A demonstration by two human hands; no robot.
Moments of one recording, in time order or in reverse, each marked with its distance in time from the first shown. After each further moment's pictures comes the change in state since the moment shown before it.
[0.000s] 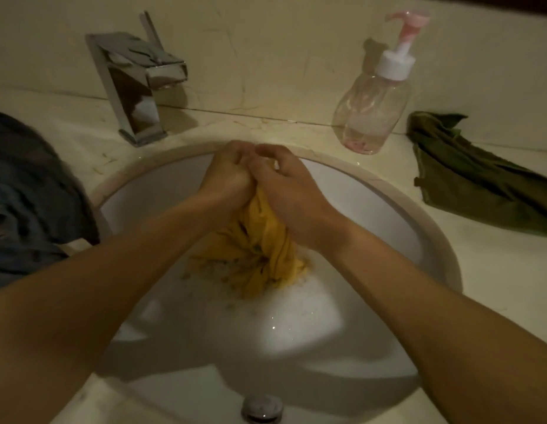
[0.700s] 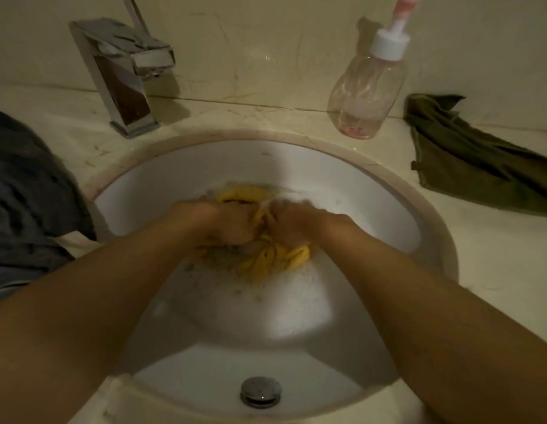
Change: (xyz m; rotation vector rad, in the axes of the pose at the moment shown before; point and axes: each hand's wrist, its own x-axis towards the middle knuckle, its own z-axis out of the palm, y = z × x) left_hand -0.013 -0.024 0.016 0.800 -0.918 0.135; right_hand 0.031 0.075 -0.018 -1.210 -0.547 0.175
